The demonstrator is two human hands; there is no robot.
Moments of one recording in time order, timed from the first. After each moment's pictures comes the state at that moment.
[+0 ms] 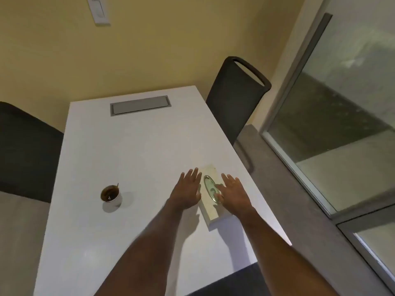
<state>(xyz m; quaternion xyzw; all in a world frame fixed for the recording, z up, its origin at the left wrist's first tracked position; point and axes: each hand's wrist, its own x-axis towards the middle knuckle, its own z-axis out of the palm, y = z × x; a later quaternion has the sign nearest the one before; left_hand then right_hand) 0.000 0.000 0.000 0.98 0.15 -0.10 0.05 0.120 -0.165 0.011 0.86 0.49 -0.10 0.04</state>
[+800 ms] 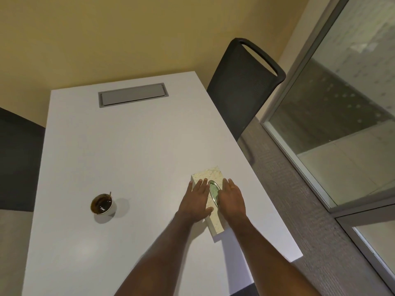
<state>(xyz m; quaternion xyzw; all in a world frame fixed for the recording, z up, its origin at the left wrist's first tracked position) 0.034 0.016 -0.067 0.98 0.12 -0.12 0.11 0.132 -0.103 -0.042 0.90 0.41 -0.11 0.06</state>
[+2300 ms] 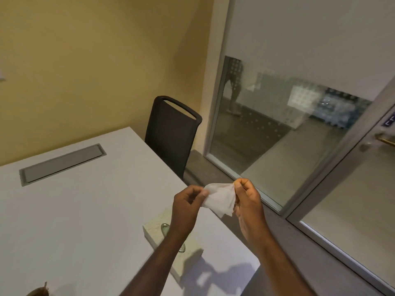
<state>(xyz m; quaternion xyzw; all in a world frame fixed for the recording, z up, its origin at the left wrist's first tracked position) 0.091 -0.074 0.127 0.72 0.13 0.22 0.65 0.139 -0.225 0.171 0.67 0.04 -0.06 -0.74</state>
